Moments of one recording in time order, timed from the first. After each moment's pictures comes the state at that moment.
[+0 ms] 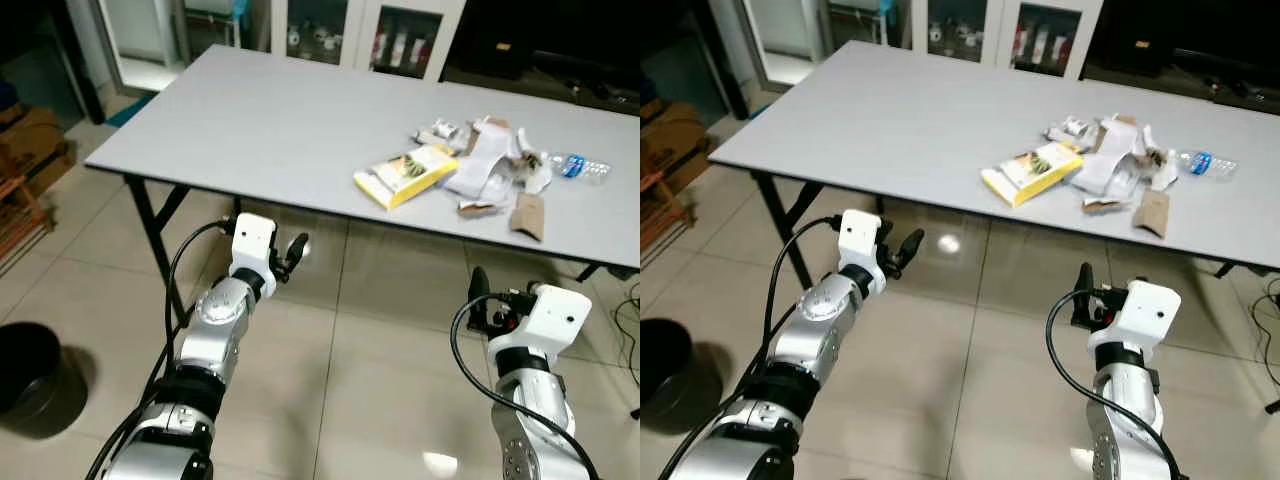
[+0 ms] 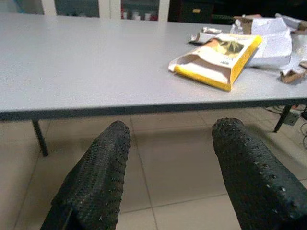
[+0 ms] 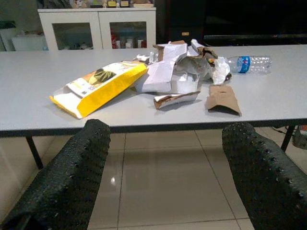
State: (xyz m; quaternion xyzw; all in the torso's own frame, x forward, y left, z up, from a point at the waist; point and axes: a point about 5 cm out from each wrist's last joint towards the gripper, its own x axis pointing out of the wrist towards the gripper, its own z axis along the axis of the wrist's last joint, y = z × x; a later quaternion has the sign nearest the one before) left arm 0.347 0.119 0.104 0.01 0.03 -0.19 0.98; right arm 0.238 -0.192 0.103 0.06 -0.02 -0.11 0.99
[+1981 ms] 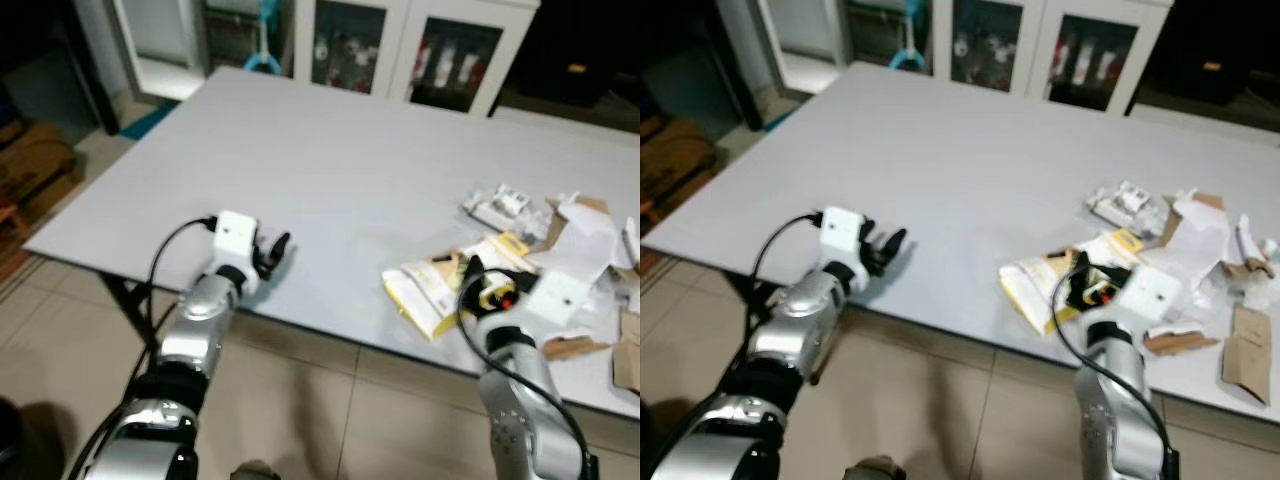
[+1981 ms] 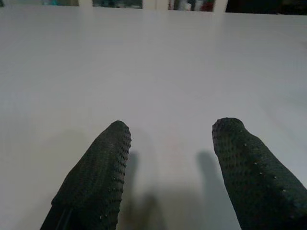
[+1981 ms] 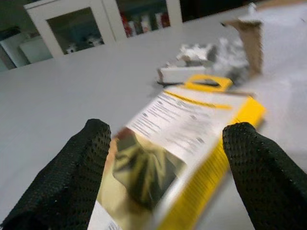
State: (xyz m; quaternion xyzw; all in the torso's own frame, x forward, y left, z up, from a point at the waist) left arm 0.349 0.138 0.102 0.03 0.05 -0.18 0.98; right arm 0.257 -0.187 0.108 0.18 0.02 -0.14 0.97
